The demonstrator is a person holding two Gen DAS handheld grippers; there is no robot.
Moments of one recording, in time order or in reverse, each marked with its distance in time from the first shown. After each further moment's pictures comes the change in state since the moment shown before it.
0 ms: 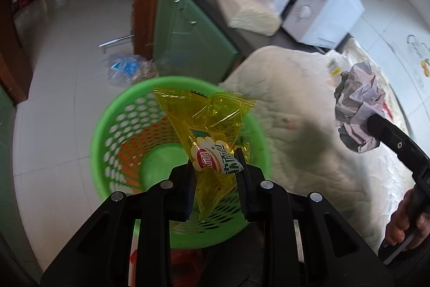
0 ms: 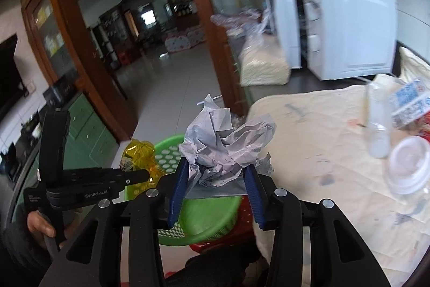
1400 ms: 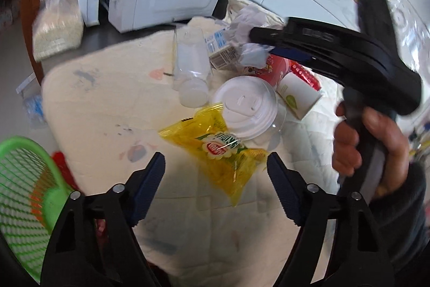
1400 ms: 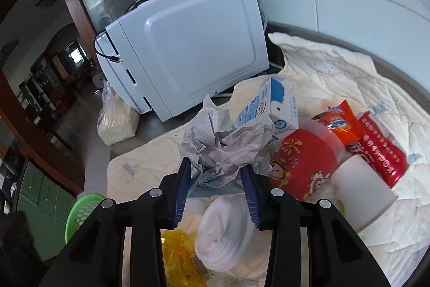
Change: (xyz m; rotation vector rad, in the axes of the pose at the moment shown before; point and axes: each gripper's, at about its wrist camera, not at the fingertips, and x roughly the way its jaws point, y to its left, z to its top) left arm 0.067 -0.275 0.000 0.276 0.082 -0.345; right arm -0.081 -0.252 0.049 0.325 -0.083 -0.309
